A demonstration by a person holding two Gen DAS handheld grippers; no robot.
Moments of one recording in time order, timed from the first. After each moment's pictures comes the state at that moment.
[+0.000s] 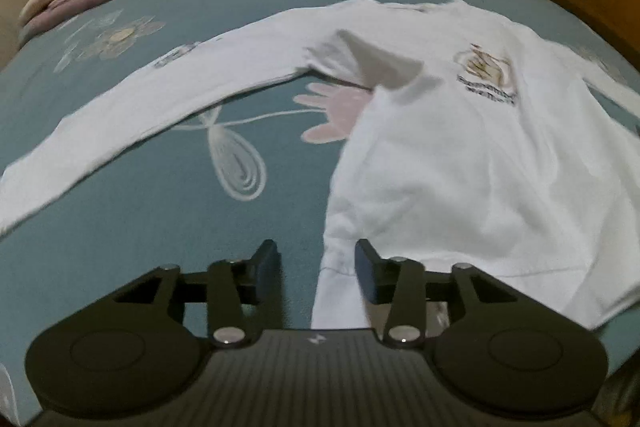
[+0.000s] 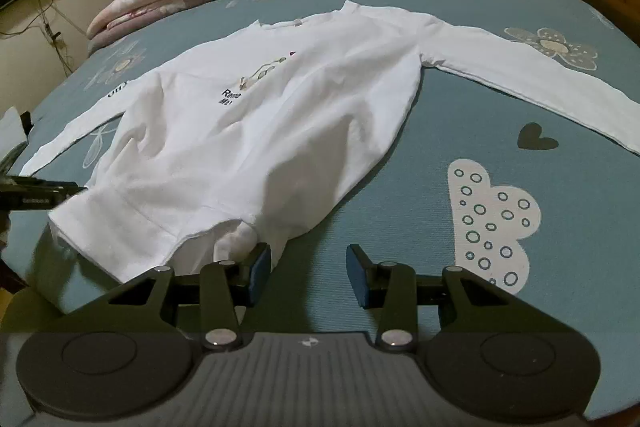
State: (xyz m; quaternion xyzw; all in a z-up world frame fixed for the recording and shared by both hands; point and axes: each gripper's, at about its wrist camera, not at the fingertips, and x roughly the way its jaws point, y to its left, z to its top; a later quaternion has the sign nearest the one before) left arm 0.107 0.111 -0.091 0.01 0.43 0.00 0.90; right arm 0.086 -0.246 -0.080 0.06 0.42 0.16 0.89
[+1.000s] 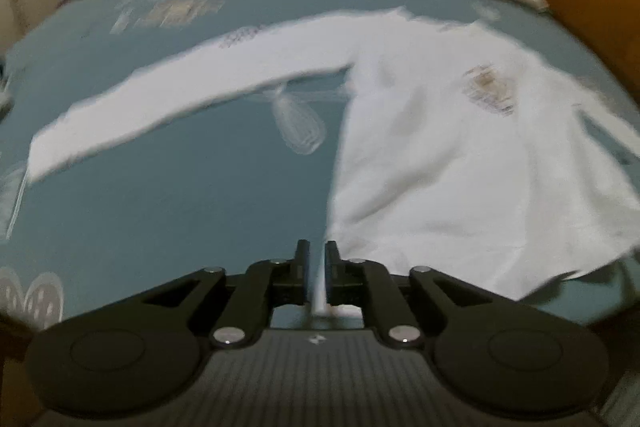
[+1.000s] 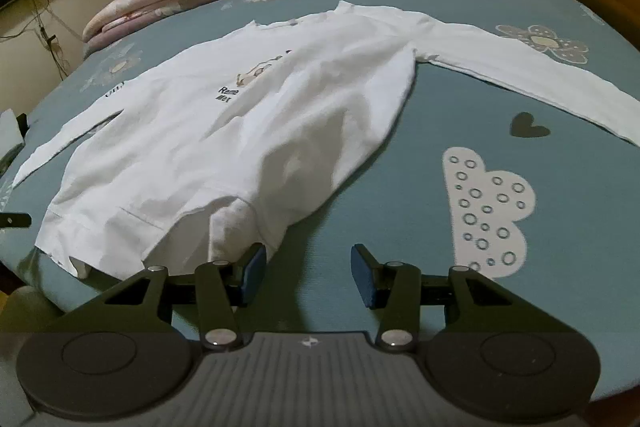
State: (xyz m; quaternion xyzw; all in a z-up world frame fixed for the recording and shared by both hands) left arm 0.039 0.138 -0.040 -0.02 0.43 0.01 0.90; right arm 0.067 -0.253 -0.080 0.06 0.42 0.14 0.90
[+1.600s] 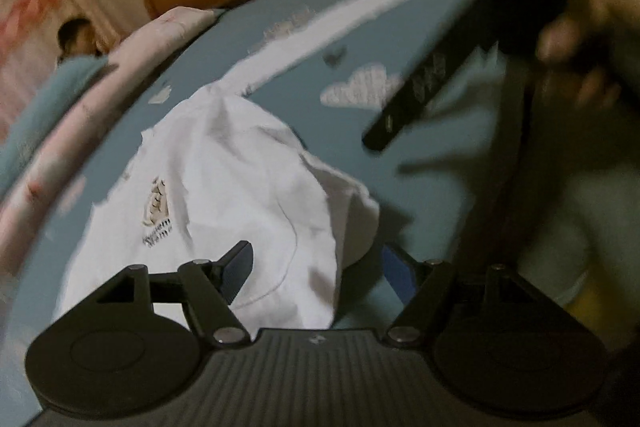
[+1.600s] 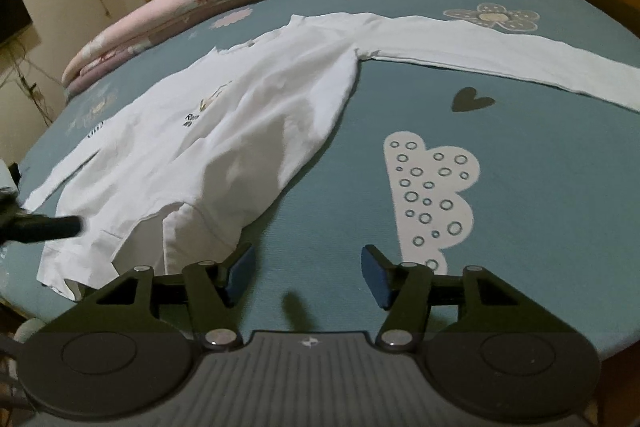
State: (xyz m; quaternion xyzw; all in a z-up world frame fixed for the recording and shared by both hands) left arm 0.013 -0.130 -0.074 0.39 0.28 -0.28 0.83; right arm 0.052 -0.293 -0.086 0.13 0.40 0.12 0.90
